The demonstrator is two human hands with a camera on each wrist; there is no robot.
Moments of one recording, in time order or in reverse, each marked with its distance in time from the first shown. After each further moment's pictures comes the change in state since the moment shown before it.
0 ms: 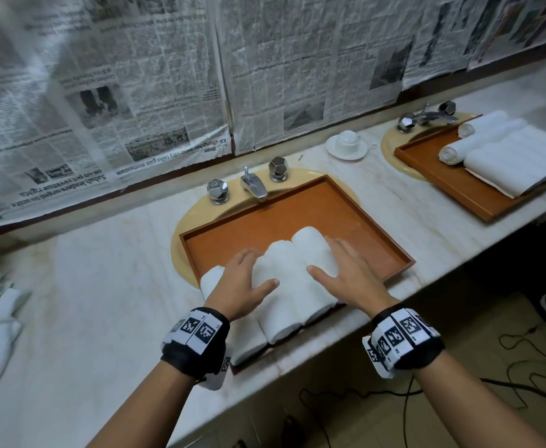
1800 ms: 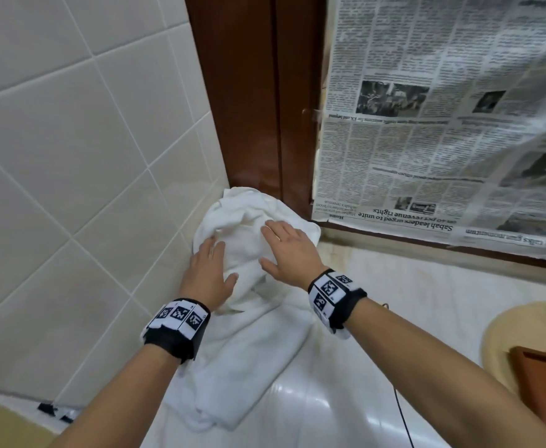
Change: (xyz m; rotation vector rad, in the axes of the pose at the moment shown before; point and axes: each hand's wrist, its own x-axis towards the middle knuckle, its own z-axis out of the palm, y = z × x) left_hand -0.260 -0.456 -0.331 0.330 0.503 -0.817; right_hand 0.094 -0.634 0.351 -0.280 -0.199 -1.184
